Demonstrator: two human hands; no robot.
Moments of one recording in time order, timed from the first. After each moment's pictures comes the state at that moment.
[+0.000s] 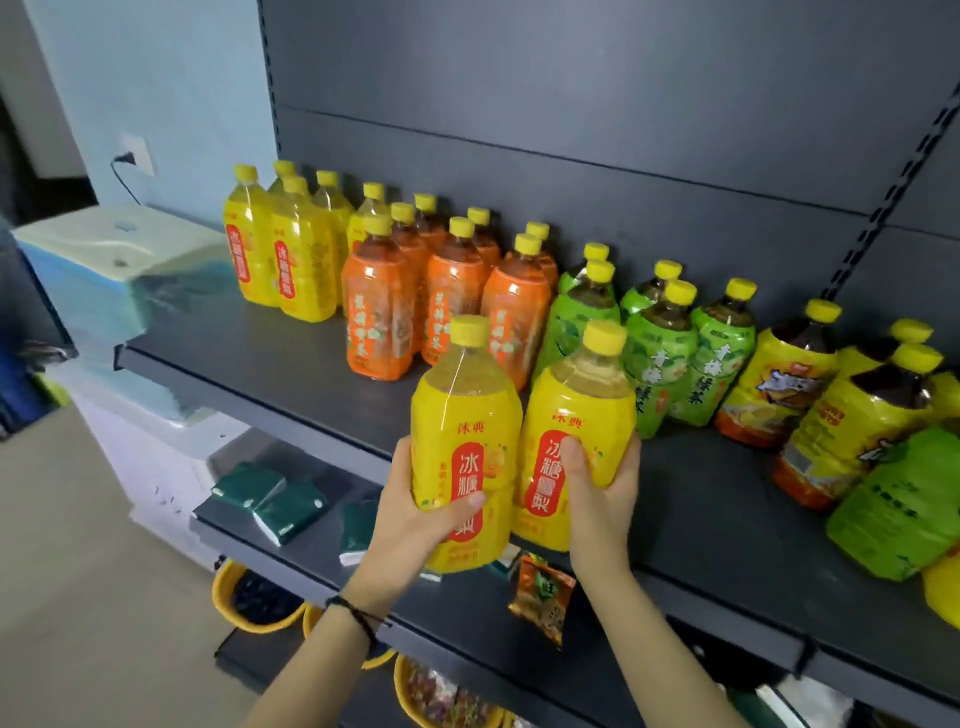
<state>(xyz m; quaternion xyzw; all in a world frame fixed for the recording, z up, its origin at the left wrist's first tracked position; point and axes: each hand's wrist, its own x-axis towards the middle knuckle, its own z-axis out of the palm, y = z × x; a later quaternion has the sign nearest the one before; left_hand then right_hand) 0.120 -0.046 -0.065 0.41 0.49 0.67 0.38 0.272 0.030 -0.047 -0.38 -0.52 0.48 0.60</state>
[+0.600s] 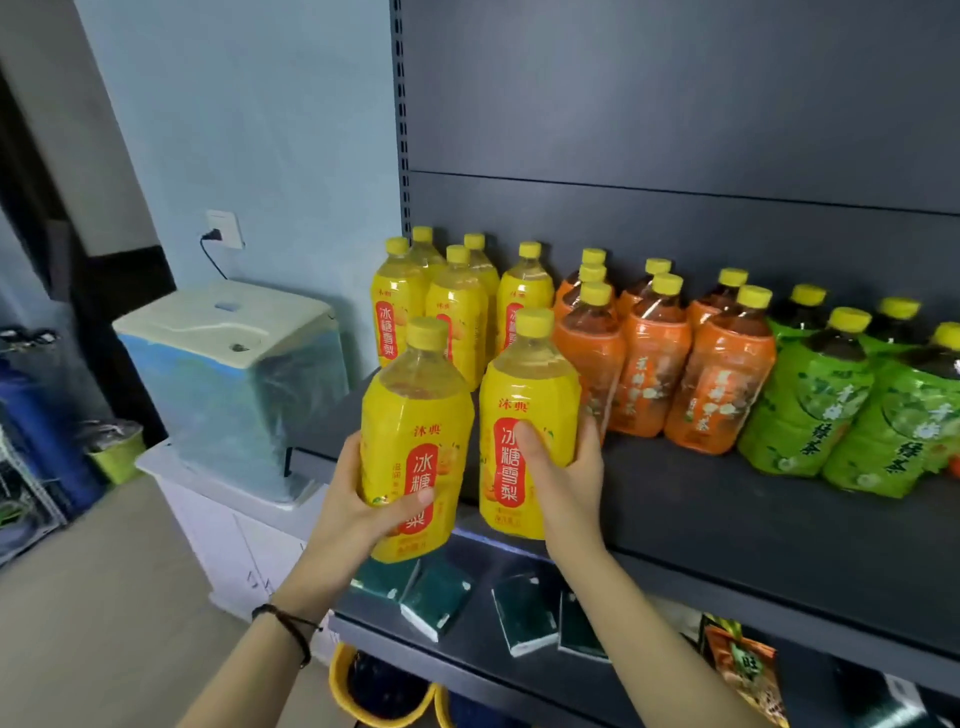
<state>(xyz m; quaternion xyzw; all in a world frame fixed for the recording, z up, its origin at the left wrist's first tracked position) -0.225 -0.066 -0.043 0.45 0.53 0.63 0.35 -0.049 0.028 -0.034 -0.35 -0.51 0.52 0.59</state>
